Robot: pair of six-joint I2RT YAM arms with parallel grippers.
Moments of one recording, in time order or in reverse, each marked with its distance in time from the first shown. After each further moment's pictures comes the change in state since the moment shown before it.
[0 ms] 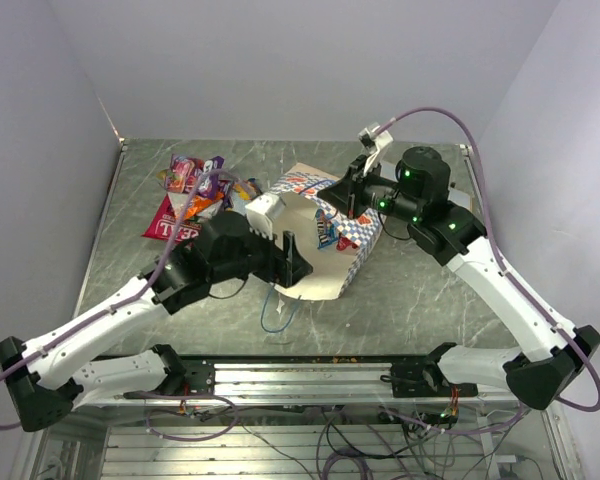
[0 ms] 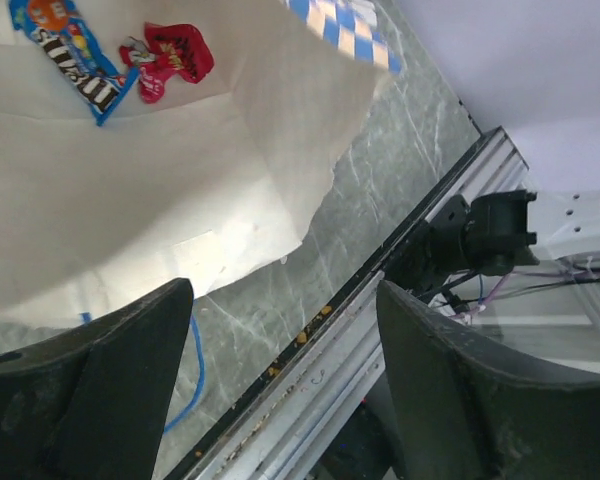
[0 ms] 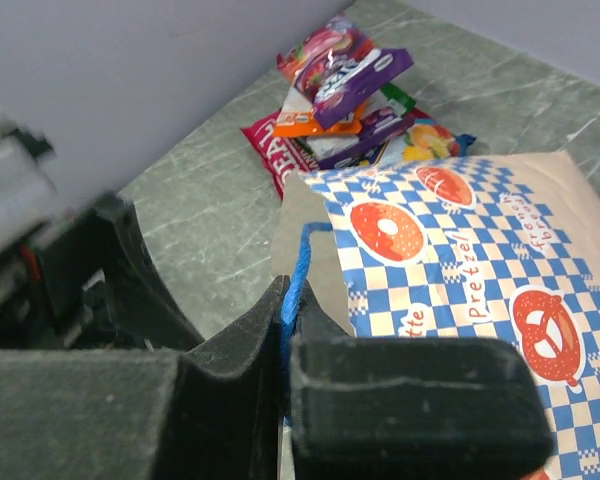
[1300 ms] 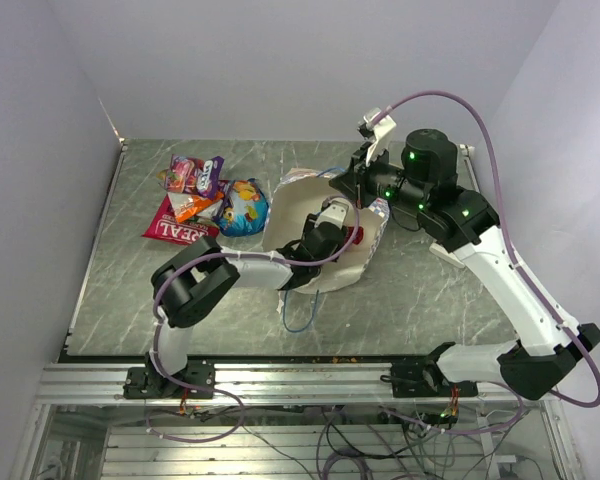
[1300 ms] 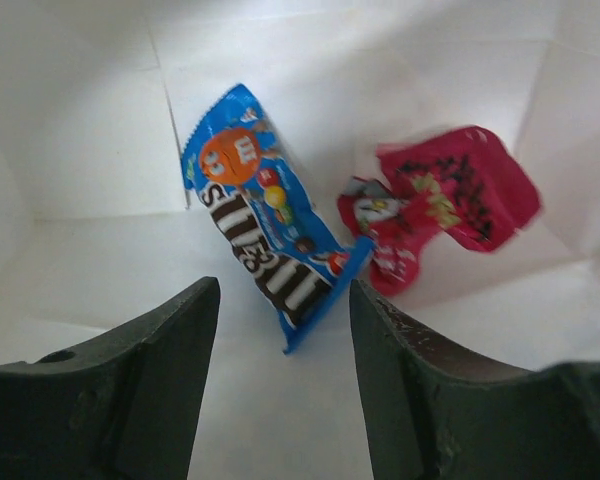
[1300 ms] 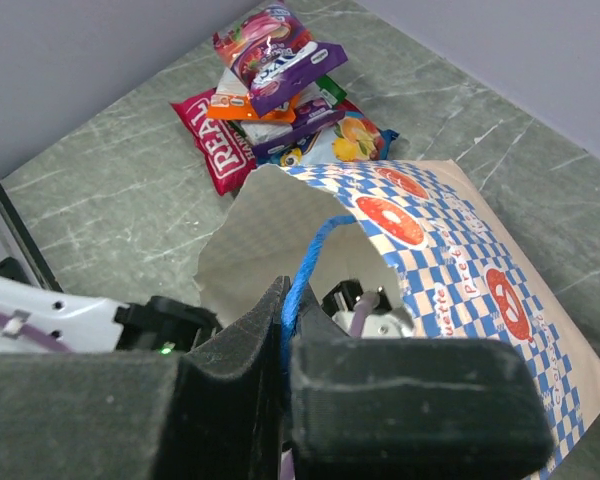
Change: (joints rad) left arm -0.094 0.921 0.034 0.819 -0.627 0.277; right arm 0.000 0.060 0.226 -0.239 0.106 -0.198
